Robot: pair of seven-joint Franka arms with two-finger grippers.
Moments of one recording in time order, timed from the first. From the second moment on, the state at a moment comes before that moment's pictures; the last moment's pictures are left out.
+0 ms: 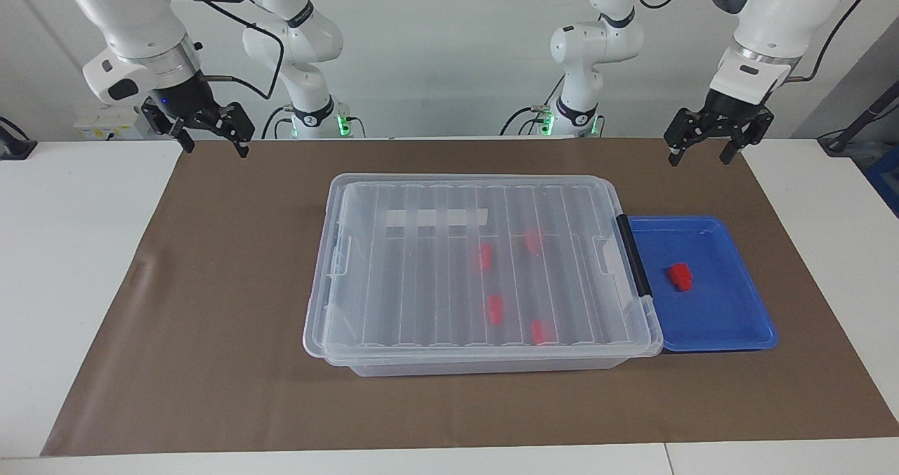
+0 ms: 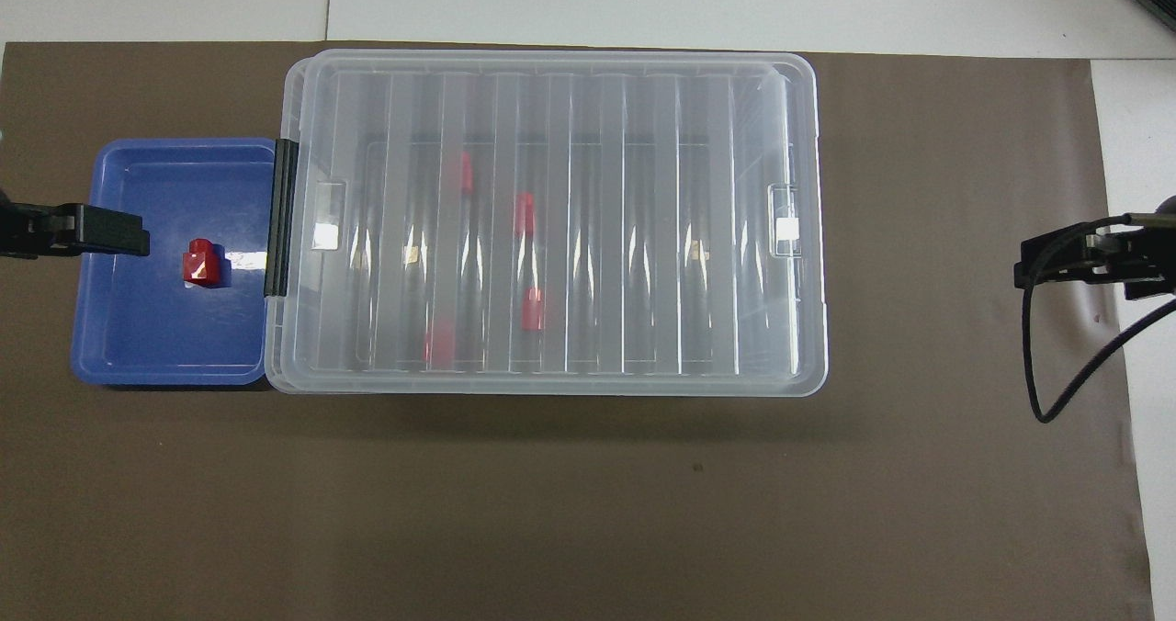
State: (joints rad) left arm 0.06 -0.08 -0.12 -1.66 -0.01 1.69 -0.02; right arm 0.04 -0.03 -0.04 -1.58 -0.02 1.50 0.13
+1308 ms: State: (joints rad) left arm 0.06 -0.08 -0.13 -1.66 -0.01 1.69 -0.02; right arm 0.20 0.22 -0.03 -1.71 0.06 2.06 0.15
